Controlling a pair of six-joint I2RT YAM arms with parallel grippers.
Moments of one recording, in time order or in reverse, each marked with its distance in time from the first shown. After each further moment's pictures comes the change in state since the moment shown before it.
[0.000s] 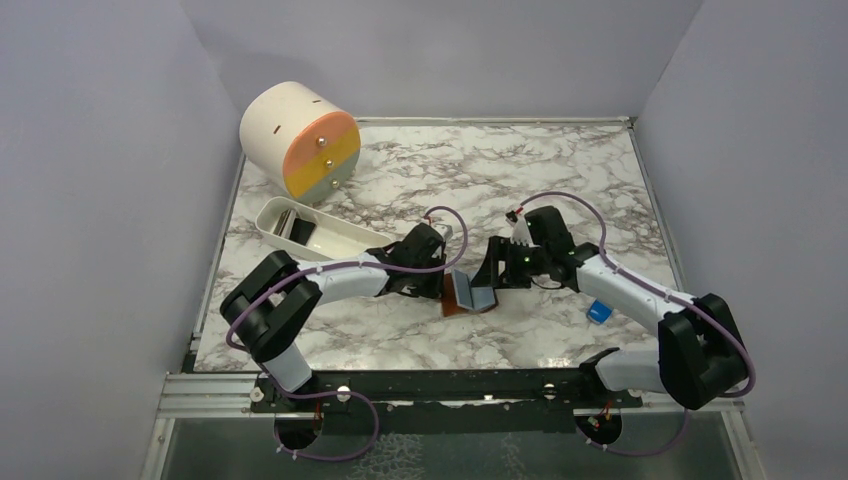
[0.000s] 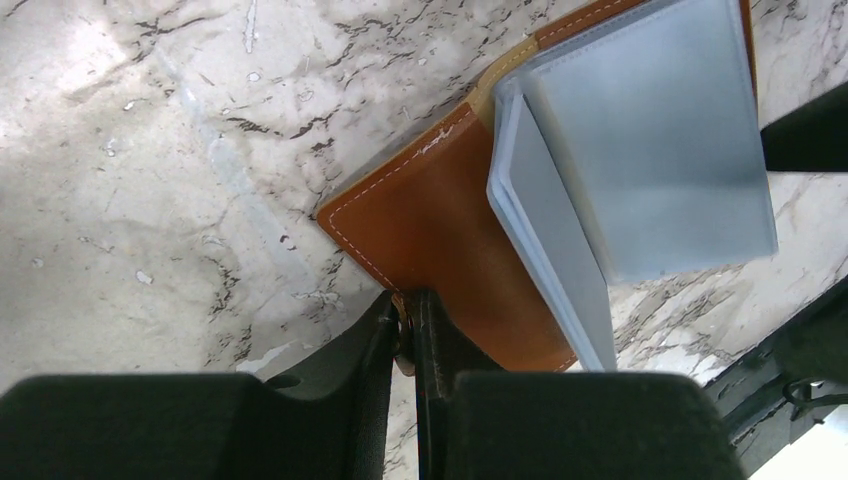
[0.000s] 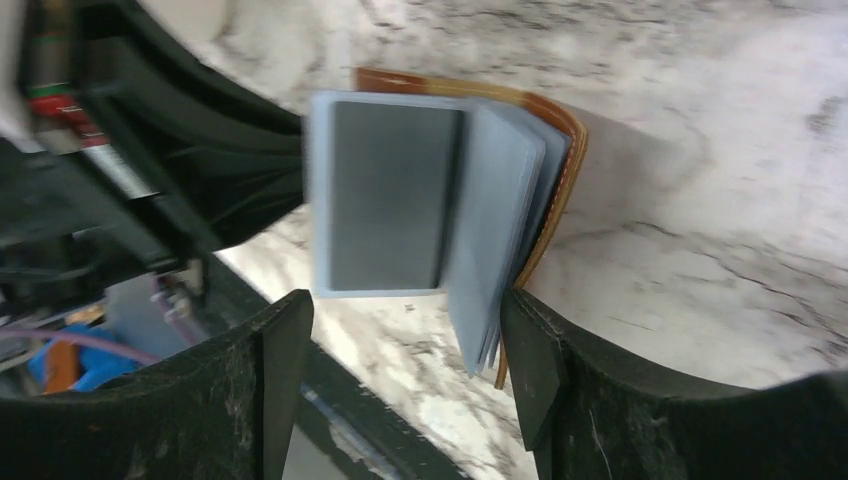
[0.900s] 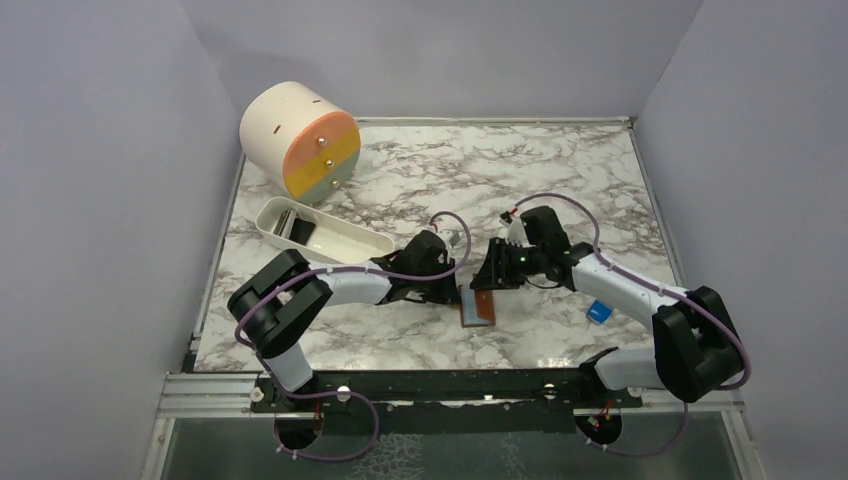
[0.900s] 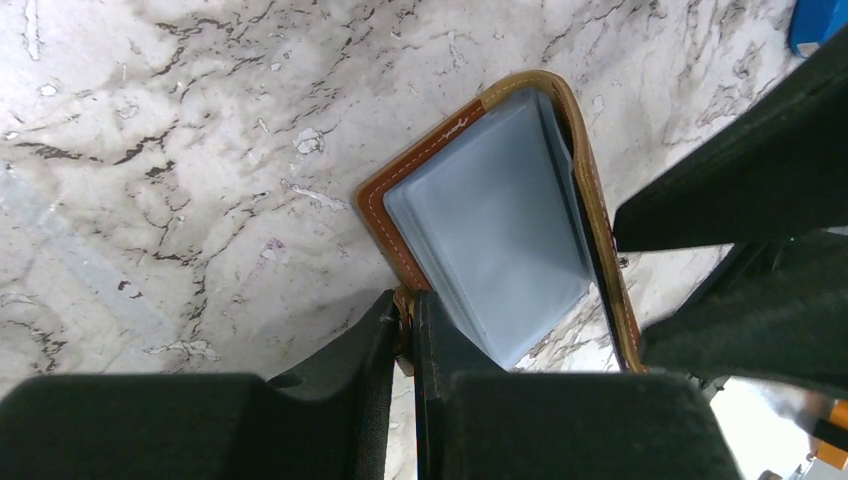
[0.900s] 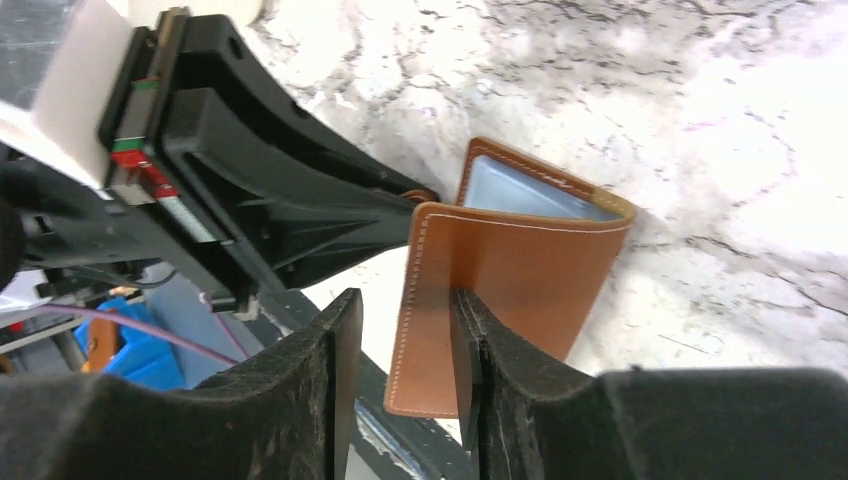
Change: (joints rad) left arm -0.031 0.042 -0.053 0.208 0.113 -0.092; right arm 0.008 0.031 0.002 0.076 -0.122 0.046
